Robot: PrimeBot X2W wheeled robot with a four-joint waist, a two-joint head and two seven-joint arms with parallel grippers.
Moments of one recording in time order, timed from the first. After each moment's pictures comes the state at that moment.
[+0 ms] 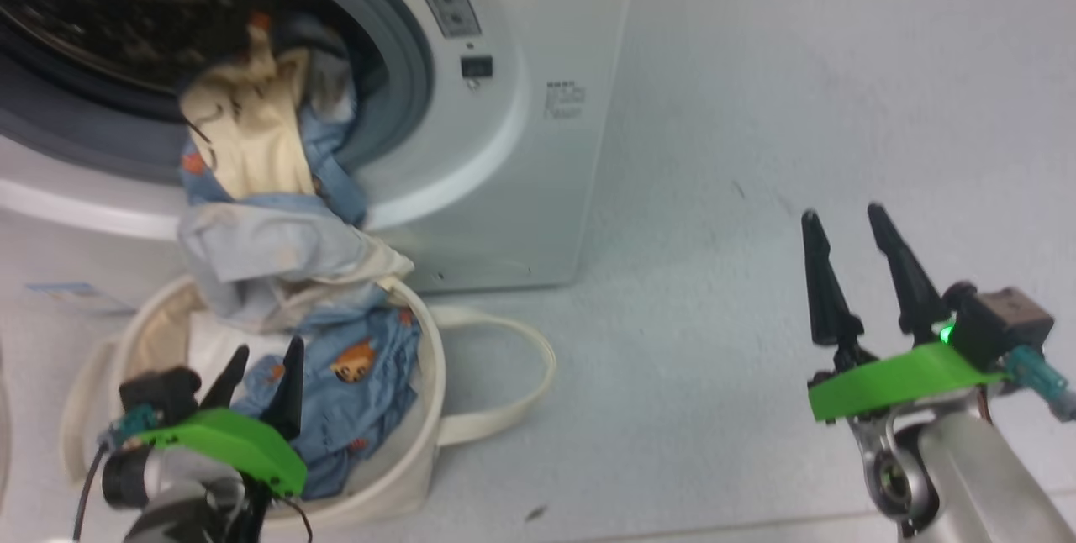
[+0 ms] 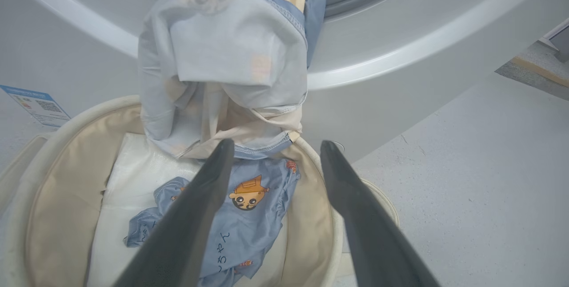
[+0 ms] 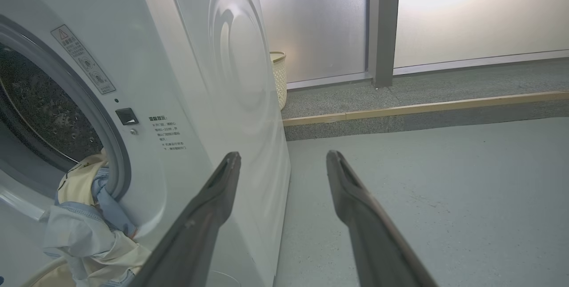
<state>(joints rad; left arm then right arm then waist) -0.44 0.18 -0.16 0.92 -0.49 -0.12 -0.25 -0.23 -0.23 0.24 0.14 0.42 0.13 -0.25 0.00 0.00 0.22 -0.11</state>
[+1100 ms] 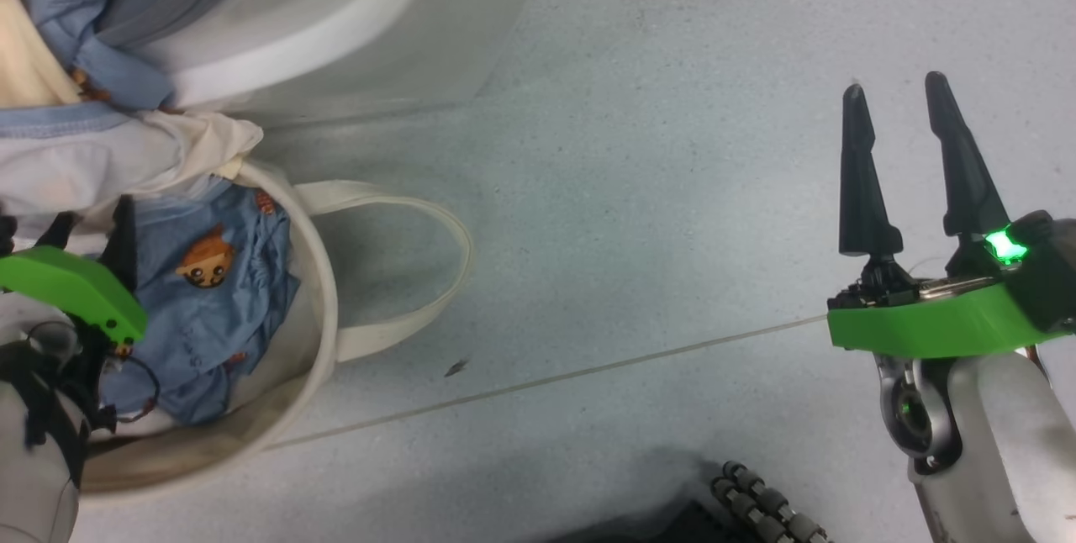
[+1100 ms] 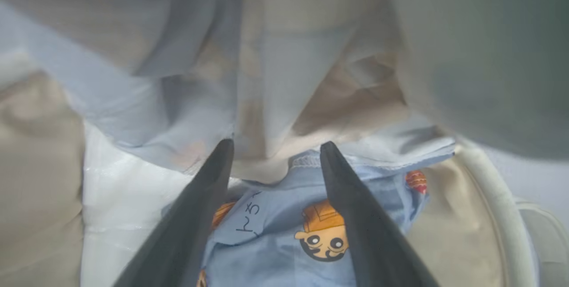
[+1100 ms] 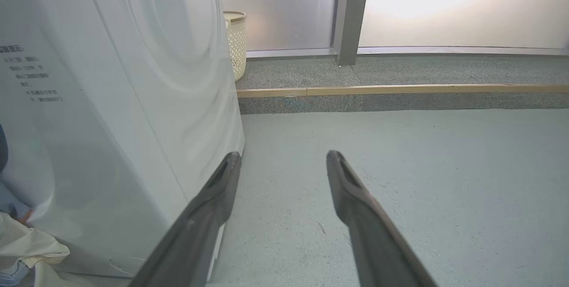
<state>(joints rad) -0.90 0.37 -0.31 1.28 -0.66 -0.12 -0.18 -0.32 -0.19 0.16 -0.08 0.29 0.13 -0.25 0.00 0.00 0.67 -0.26</state>
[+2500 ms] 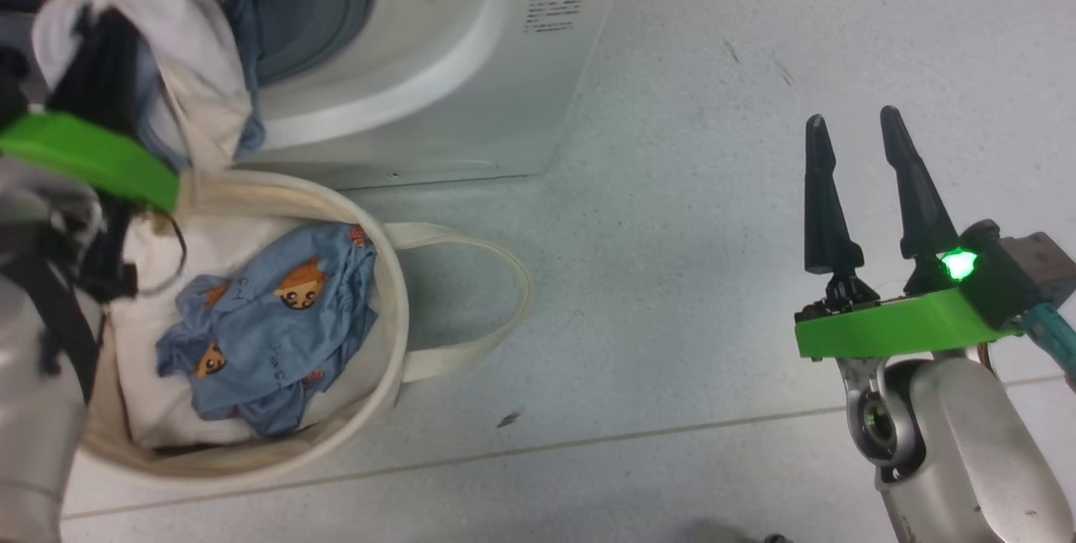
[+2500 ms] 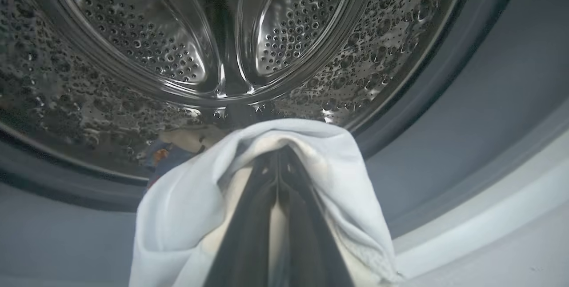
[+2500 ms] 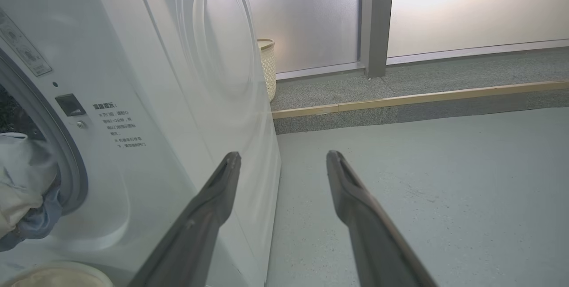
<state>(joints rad) -0.89 0.38 -0.24 0.78 -0.47 -0.12 -0.25 -0.32 -0.14 0.18 0.02 0.31 0.13 -0.25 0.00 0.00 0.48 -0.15</state>
